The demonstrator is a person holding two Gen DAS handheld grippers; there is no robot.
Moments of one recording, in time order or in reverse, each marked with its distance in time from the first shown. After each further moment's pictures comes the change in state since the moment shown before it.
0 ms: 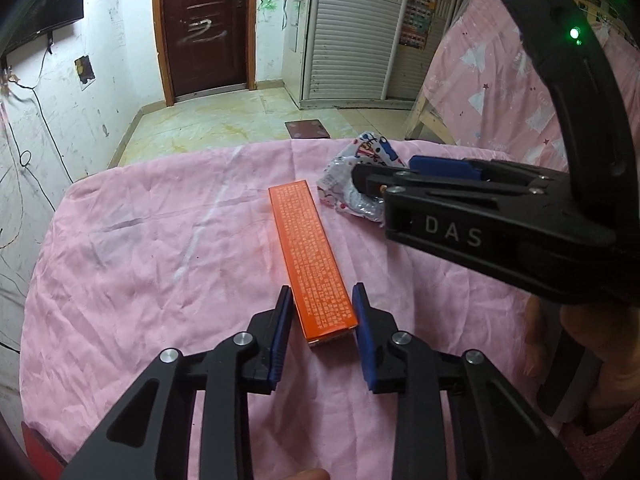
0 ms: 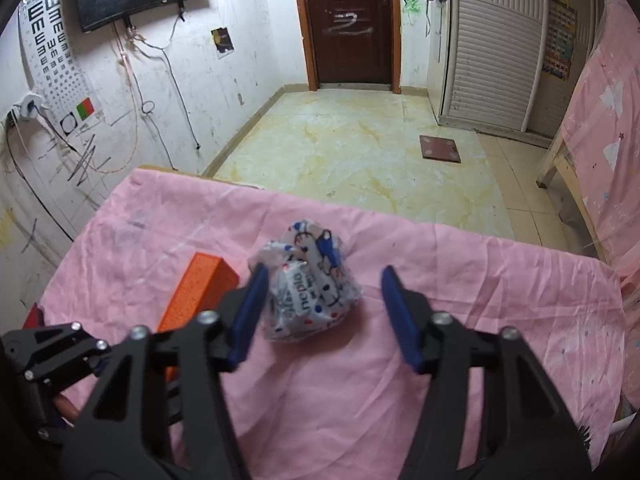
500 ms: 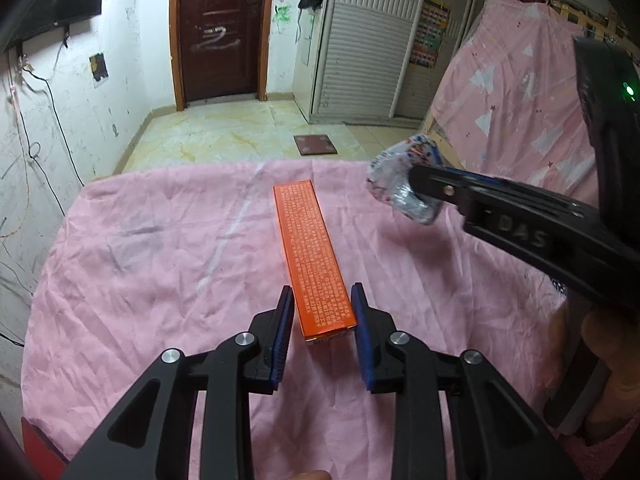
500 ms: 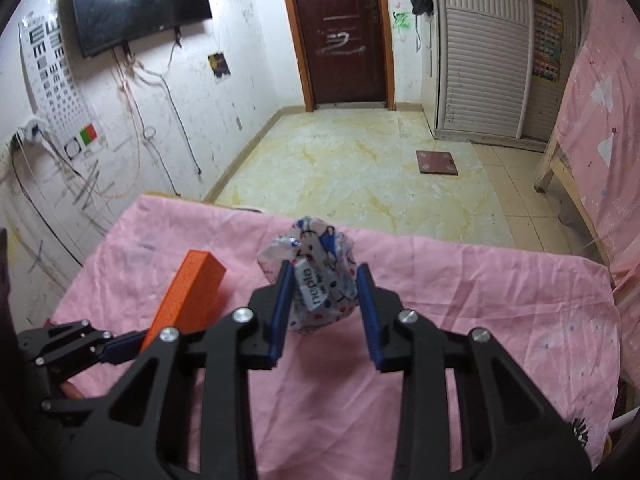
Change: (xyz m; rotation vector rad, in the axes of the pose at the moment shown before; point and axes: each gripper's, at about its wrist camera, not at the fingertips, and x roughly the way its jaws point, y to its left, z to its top) left arm -0.018 0.016 0.001 -0.042 -0.071 0.008; right arm -0.031 -0.013 -0.003 0.058 -0.098 0.019
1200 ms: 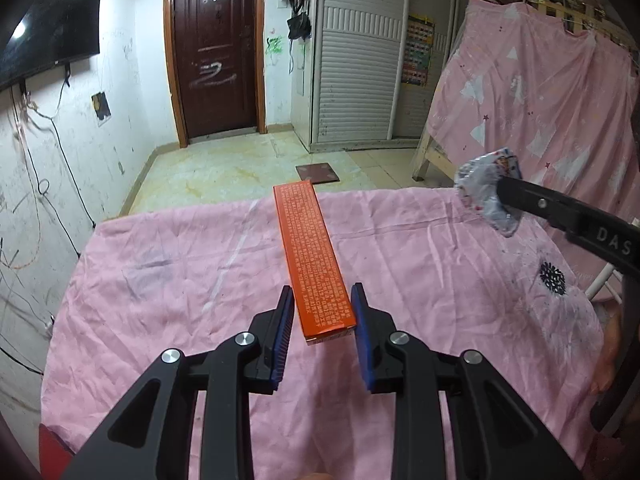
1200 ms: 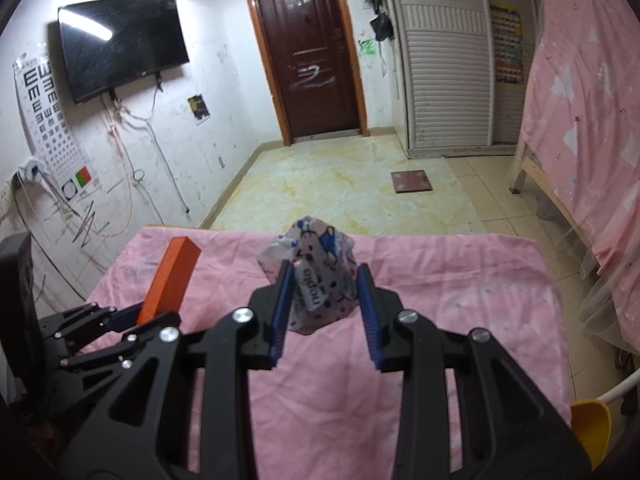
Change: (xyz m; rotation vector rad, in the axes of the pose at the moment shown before) left arm -0.027 -0.026 -0.005 0.076 -0.104 0.039; right arm -0.081 -0.040 -0.027 0.101 -0.133 -0.055
